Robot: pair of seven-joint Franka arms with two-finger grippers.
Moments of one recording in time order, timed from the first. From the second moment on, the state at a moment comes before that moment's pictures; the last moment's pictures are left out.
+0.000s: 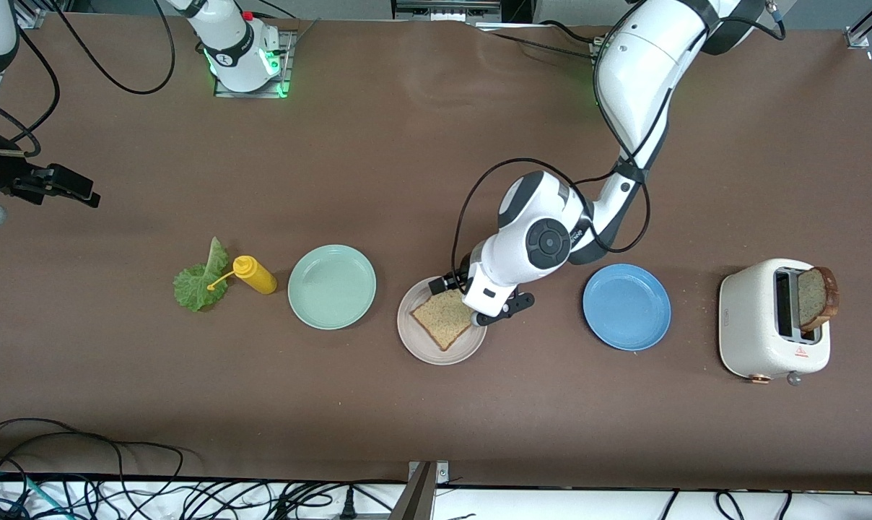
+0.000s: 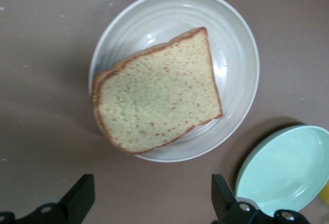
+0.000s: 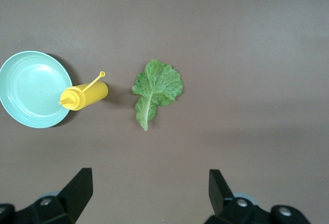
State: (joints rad) left arm -0.40 0.82 -0.21 -1.29 -0.27 2.15 -0.82; right arm 0.03 0.04 -0.12 -1.71 0.04 1.72 -0.05
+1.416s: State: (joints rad) left arm -0.07 0.40 -0.21 -1.27 0.10 1.60 -0.28; right arm 0.09 0.29 -0.12 -1.79 0.04 1.99 -0.05
